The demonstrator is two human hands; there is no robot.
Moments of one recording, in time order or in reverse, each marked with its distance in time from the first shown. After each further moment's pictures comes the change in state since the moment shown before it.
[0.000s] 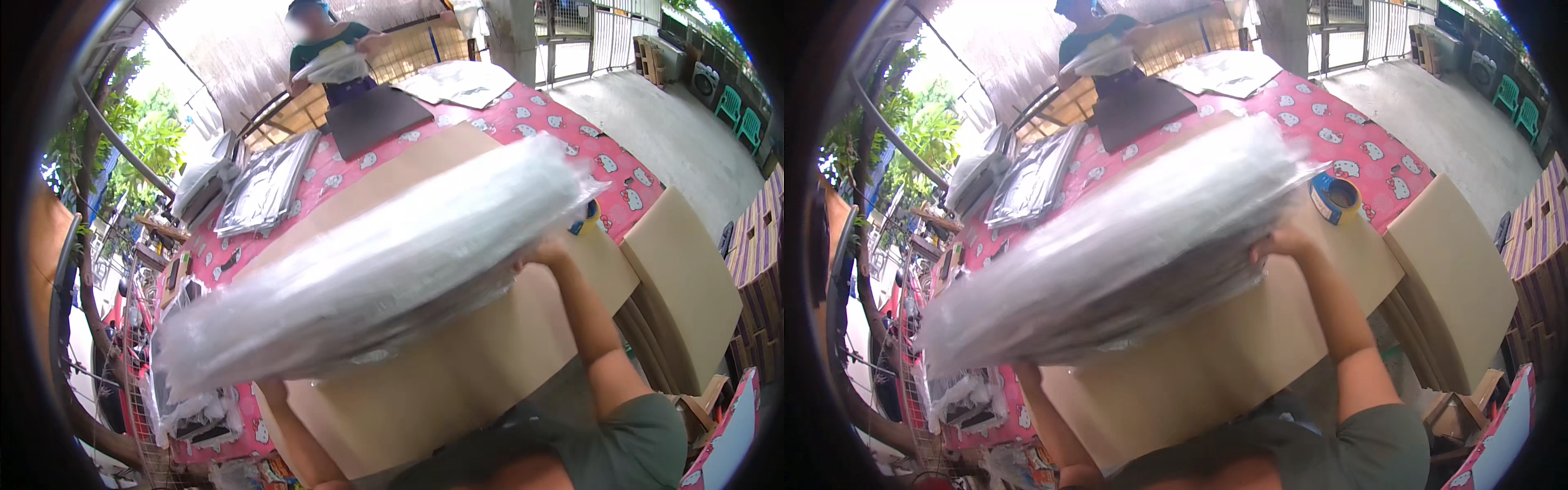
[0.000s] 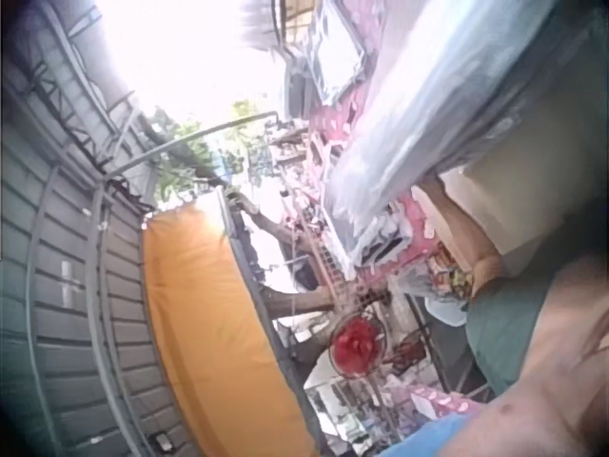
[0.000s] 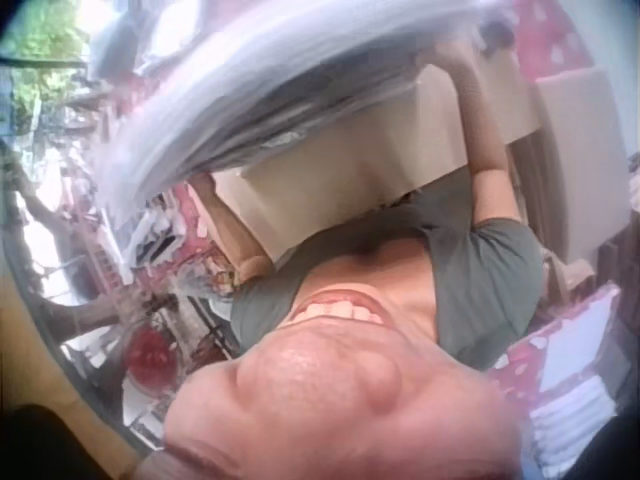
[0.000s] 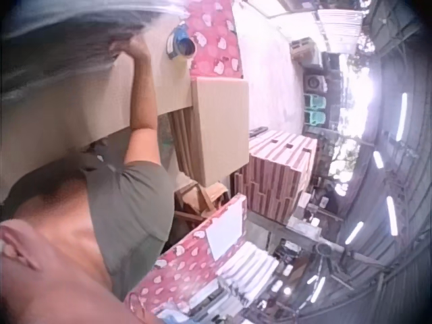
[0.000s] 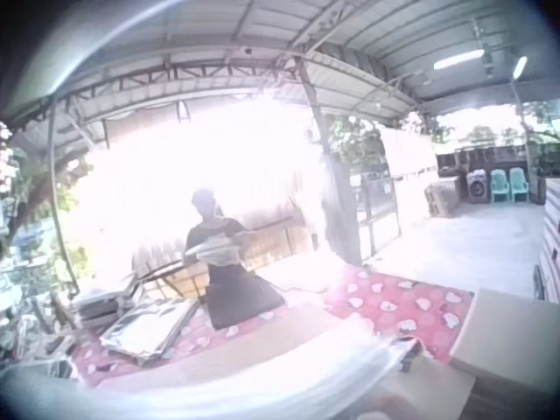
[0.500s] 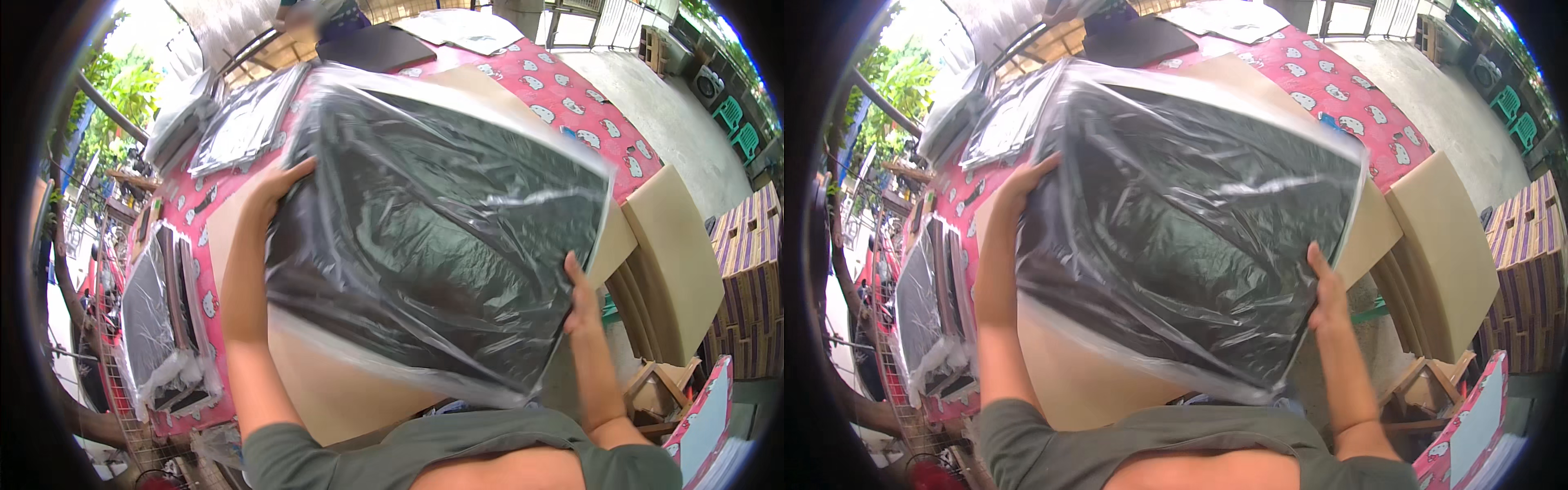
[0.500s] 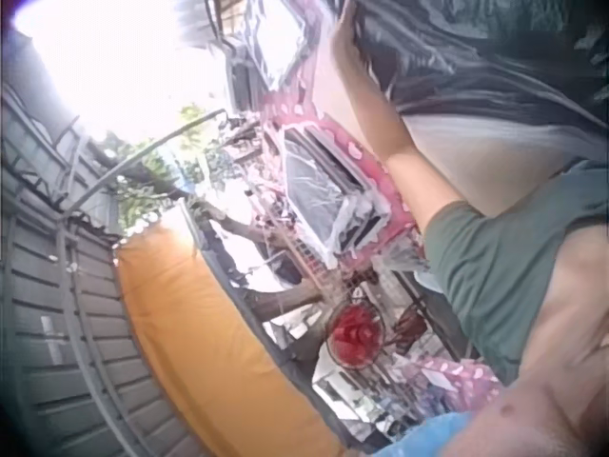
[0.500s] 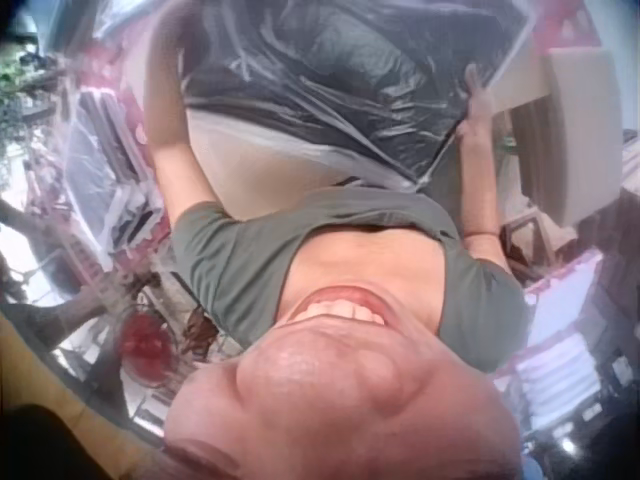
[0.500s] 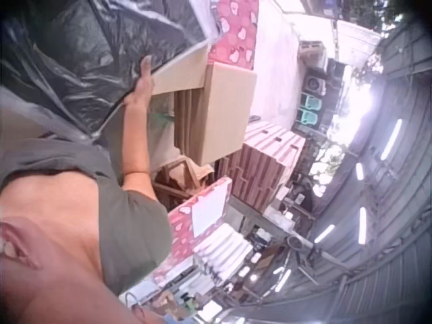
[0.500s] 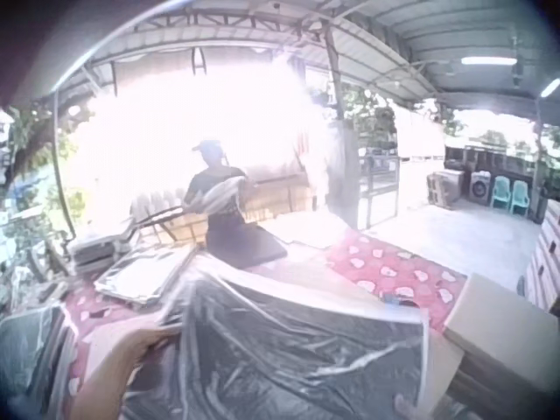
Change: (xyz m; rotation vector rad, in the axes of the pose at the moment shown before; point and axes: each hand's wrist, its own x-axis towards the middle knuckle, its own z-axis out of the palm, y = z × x) left_hand 0.184 0.168 0.192 0.084 -0.895 -0.697; right_hand -0.152 -0.060 0.064 0.884 0.616 0.803
